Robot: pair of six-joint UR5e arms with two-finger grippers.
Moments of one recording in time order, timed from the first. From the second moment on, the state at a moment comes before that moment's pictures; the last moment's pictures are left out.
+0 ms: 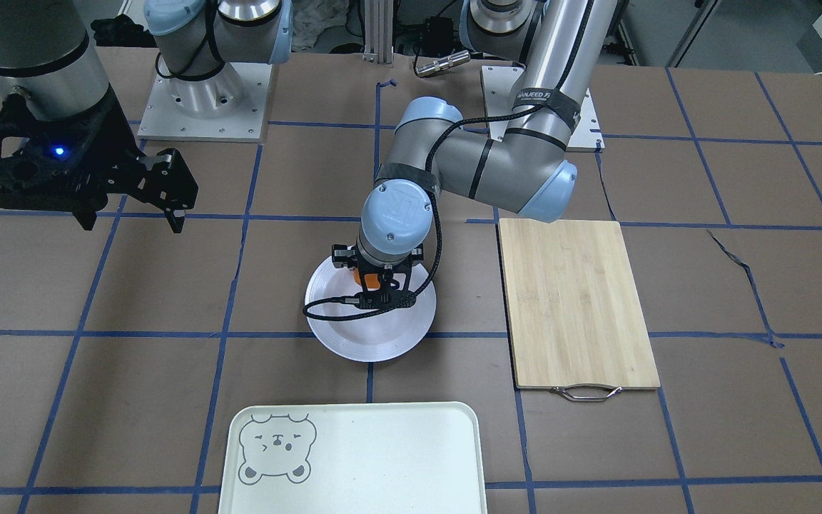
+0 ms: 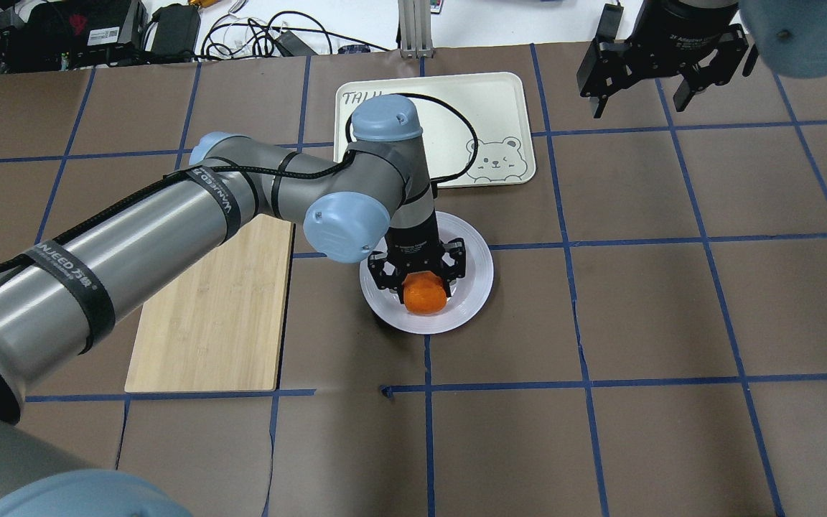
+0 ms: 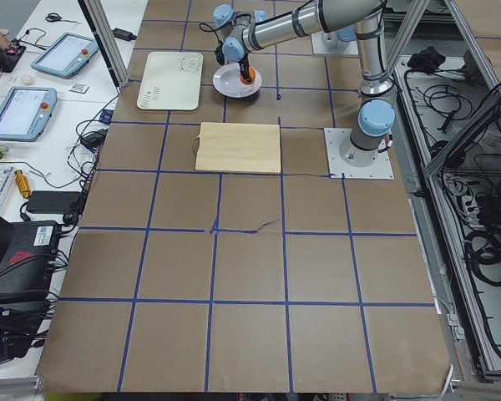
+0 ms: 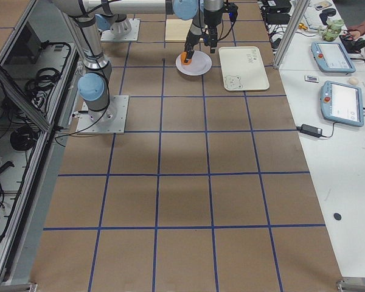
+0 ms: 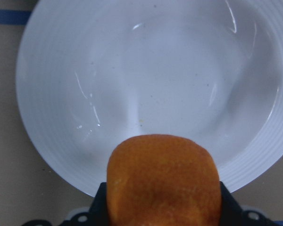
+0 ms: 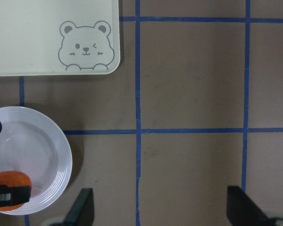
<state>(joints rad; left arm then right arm) -1.94 -2.05 -1.68 -1.25 1.36 -0.41 1.57 -1.47 1.46 -1.65 -1.61 -0.01</state>
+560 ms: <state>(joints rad) -1.94 -2.06 -1.69 -1.17 1.36 -0.40 1.57 -1.48 1.49 -1.68 -1.60 -0.01</state>
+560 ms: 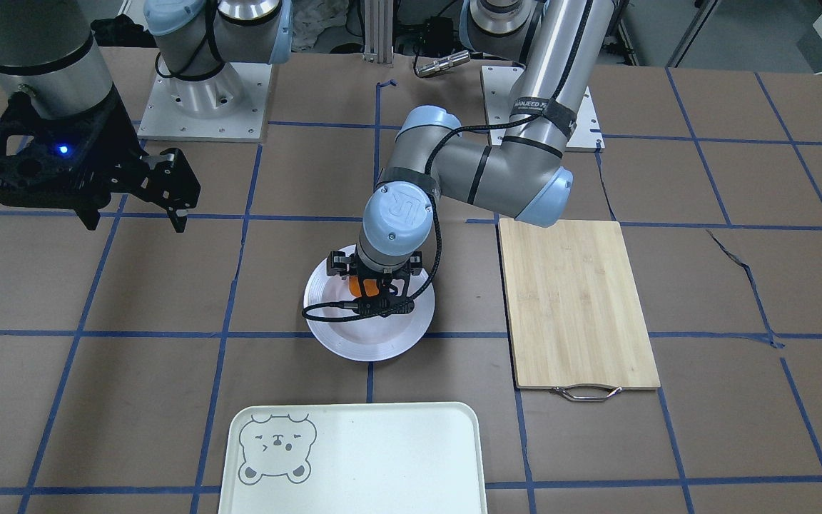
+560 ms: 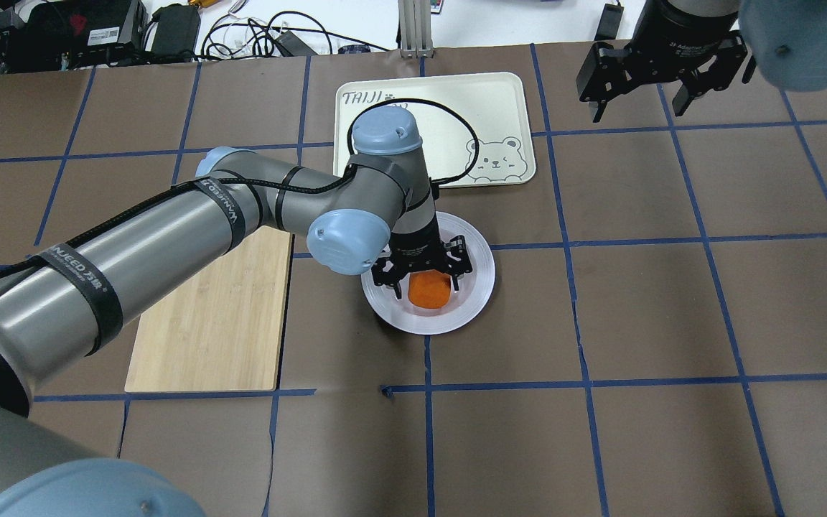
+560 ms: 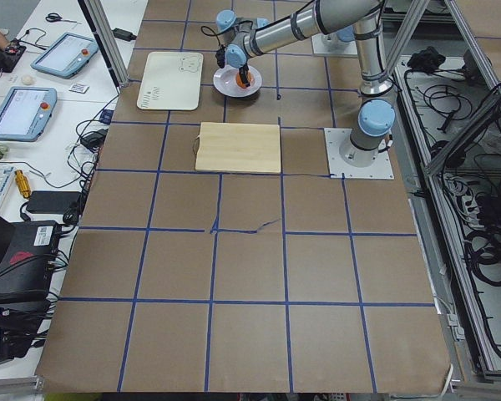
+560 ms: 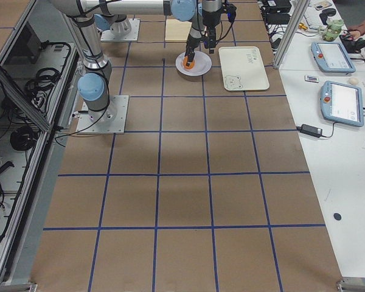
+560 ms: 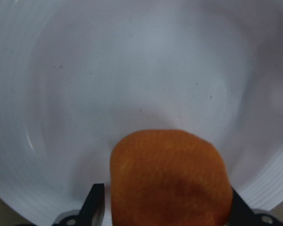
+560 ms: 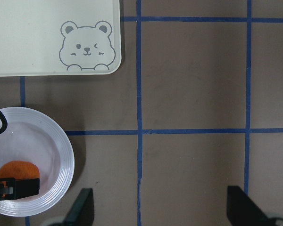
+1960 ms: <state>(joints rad) -1.70 -1.64 -1.46 -1.60 1.48 -0.10 1.51 -1.31 2.04 -2.39 -1.09 0.01</state>
